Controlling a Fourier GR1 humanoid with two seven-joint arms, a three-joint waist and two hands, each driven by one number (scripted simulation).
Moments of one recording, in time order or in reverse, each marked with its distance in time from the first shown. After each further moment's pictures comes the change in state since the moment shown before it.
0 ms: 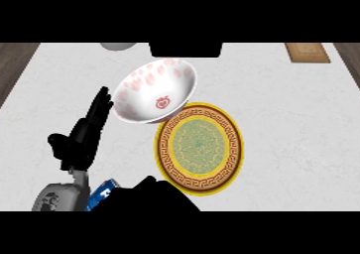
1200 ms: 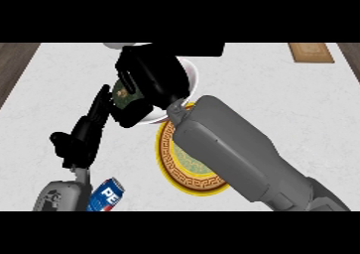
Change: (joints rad) left arm -0.017 -0.008 0.003 0.006 -0.013 -0.002 -0.005; right arm -0.553 0.006 -0.340 0.856 0.010 -0.111 -0.163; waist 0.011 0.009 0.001
